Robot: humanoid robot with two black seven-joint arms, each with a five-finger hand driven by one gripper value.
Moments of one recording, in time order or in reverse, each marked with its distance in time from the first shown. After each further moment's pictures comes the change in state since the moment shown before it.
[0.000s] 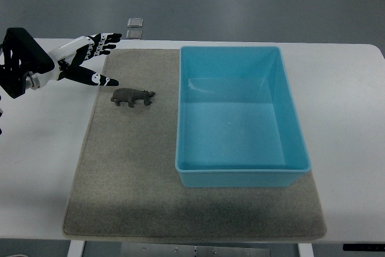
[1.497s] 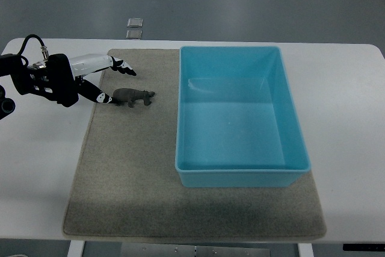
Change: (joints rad) left arm -0.065 -0.029 0.007 -0.003 0.652 0.023 -0.001; right arm 0.000 0.000 0.000 0.000 0.000 0.000 0.000
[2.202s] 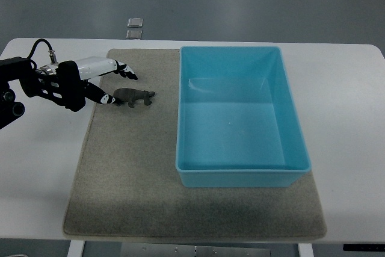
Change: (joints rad) left arm -0.001 -0.052 0.022 0.061 0.060 0.041 -0.007; right arm 0.000 0.000 0.000 0.000 0.000 0.000 0.000
